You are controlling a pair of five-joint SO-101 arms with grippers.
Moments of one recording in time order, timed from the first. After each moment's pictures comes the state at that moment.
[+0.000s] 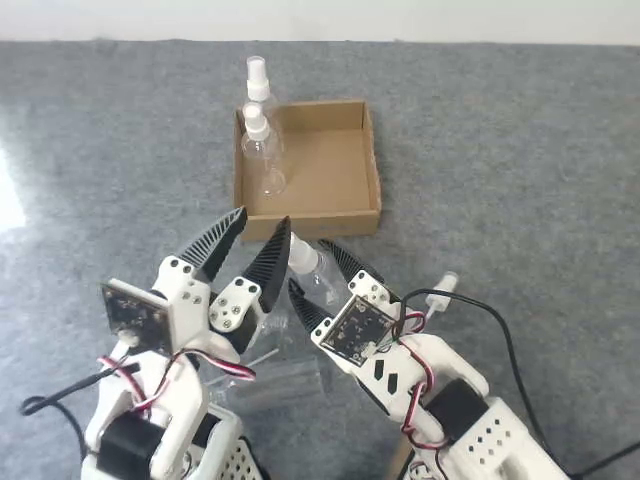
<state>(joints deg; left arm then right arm) 16.3 -99.3 66.7 51.5 9.0 -46.0 -84.7 84.7 24.4 20.3</state>
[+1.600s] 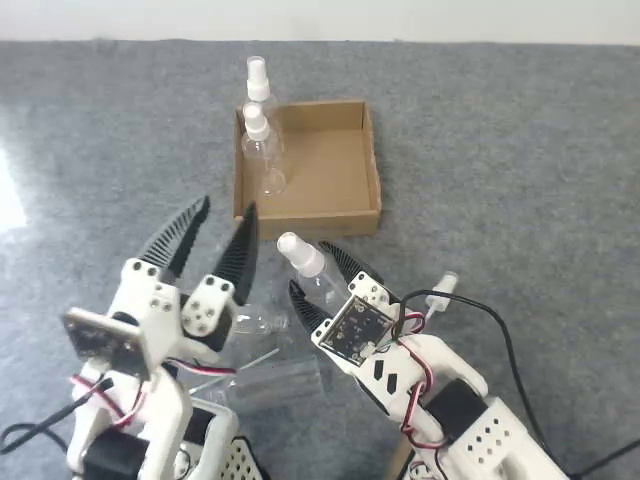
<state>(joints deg) 9.7 -99.5 61.1 50.7 4.8 -46.0 -84.8 85.5 24.4 20.4</state>
